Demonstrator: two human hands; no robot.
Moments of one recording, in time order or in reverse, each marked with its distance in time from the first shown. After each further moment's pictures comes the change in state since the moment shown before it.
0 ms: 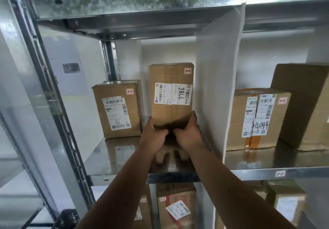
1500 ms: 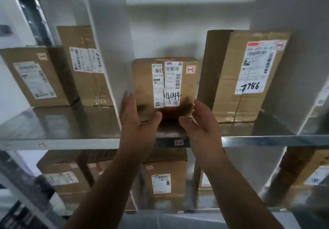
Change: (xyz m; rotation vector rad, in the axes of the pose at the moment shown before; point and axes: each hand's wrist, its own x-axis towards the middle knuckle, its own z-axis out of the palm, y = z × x) left_hand -0.162 0.068 0.210 -0.129 0.131 0.239; right_hand -0.067 0.122 -0.266 0.436 0.000 -0.159
